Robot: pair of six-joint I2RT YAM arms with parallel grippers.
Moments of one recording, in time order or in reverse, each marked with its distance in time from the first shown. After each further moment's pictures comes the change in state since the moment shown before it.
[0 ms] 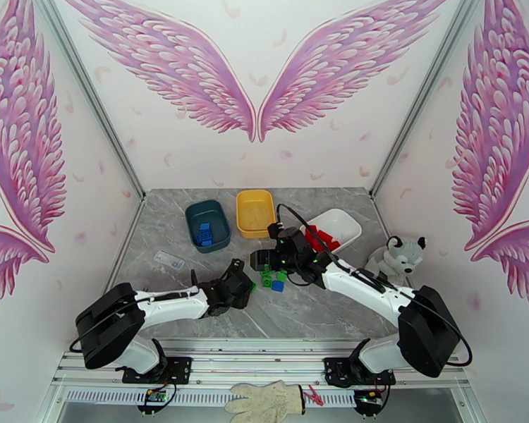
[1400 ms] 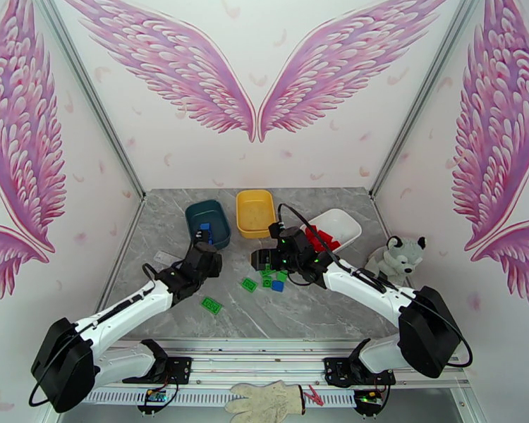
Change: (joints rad) left arm 0.396 -0.322 0.074 -0.049 0.021 0.077; right arm -0.011 -0.004 -0.007 0.016 -0.029 0.011
